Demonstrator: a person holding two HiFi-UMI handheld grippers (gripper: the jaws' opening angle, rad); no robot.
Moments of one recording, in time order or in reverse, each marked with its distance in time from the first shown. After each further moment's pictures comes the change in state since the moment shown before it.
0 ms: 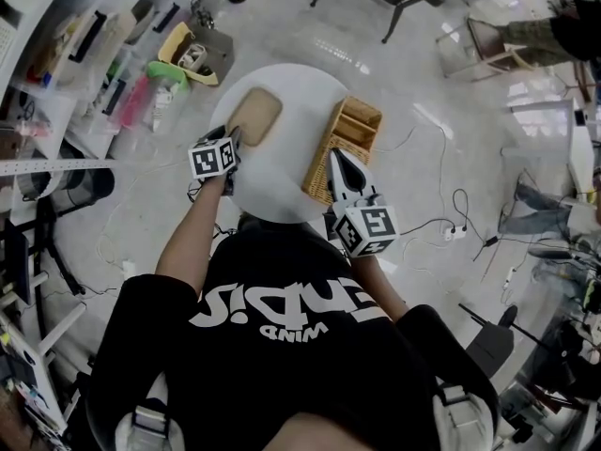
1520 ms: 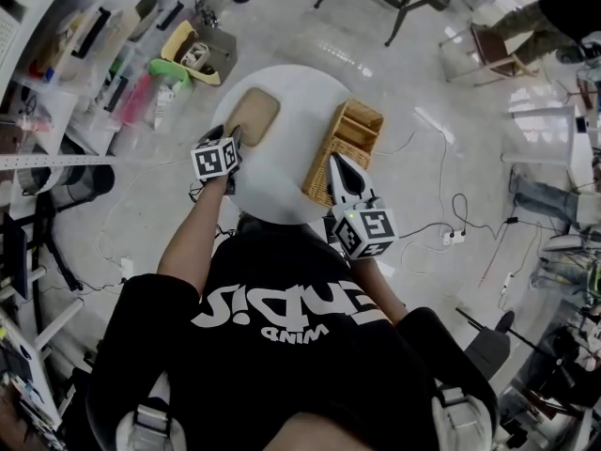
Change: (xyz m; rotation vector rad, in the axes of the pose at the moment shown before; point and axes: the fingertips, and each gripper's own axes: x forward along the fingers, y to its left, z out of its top) left arm -0.002 0.006 0.004 -0.007 -0.026 0.057; right arm 0.001 0.000 -0.008 0.008 0.032 0.016
